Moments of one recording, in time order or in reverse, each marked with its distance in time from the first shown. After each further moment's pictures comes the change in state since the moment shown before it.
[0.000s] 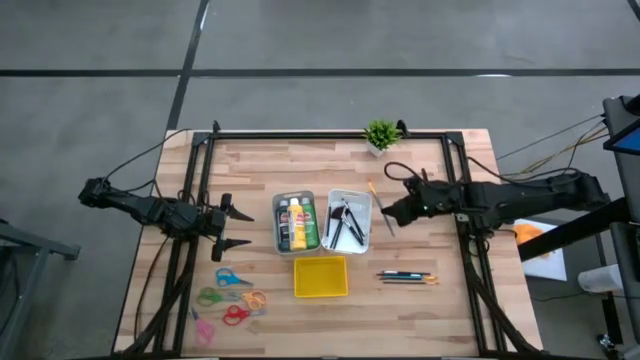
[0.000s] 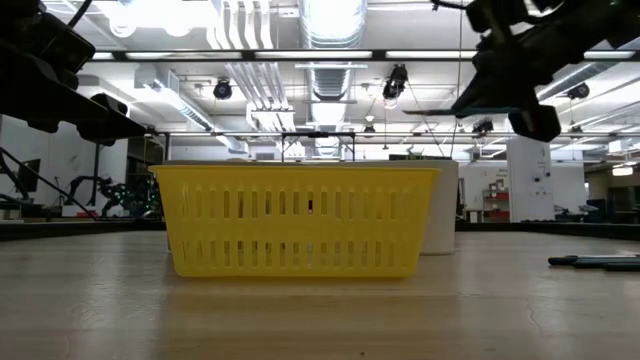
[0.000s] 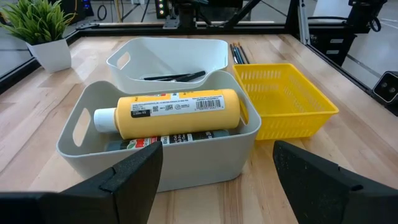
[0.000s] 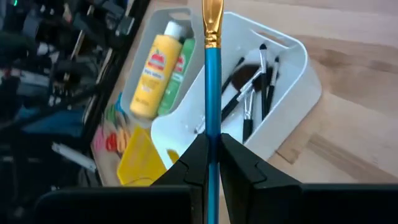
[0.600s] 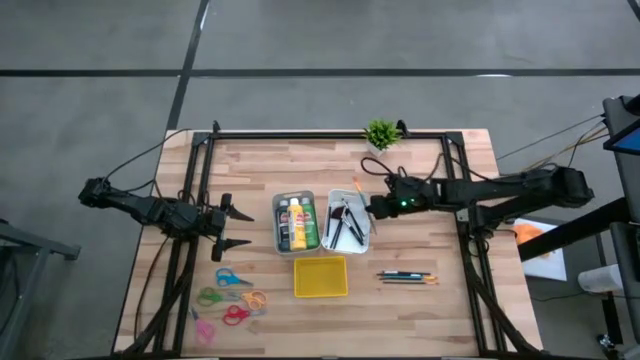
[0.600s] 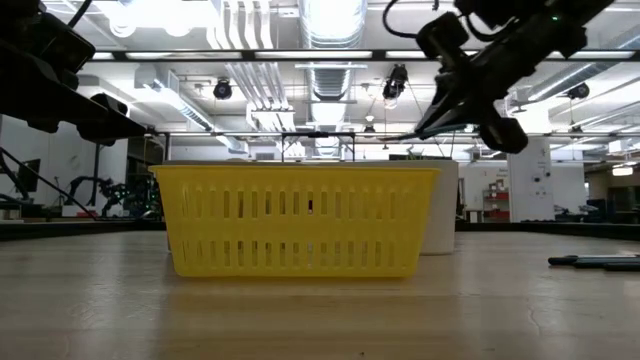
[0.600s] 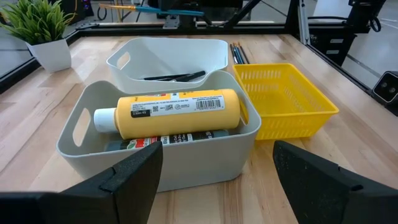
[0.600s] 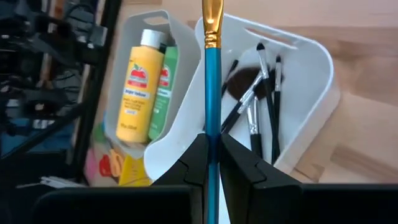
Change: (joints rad) left arm 0.000 0.000 0.000 0.000 0.000 0.000; right arm -0.068 0.287 0.109 0.089 -0.042 0.103
